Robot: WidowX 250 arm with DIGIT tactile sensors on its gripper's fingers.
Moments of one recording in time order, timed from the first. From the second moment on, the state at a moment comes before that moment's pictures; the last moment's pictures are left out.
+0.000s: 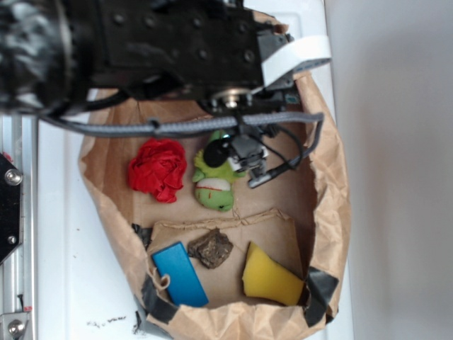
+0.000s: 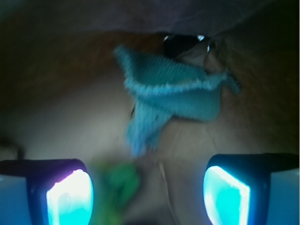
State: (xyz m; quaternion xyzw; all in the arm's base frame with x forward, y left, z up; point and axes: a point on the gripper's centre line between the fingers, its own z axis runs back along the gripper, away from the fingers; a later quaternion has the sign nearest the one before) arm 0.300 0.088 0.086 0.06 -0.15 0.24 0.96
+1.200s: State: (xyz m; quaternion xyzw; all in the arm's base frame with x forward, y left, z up) arm 0.315 0.084 0.070 0.07 -0.17 0.26 0.95
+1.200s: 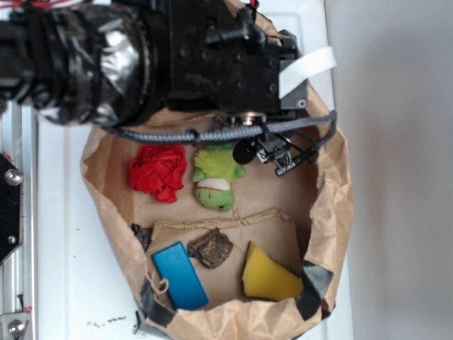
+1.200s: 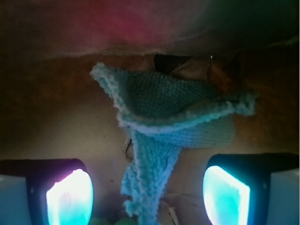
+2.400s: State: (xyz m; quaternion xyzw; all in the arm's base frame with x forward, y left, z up) arm 0.341 0.089 0.049 0.11 -0.22 0.28 0.93
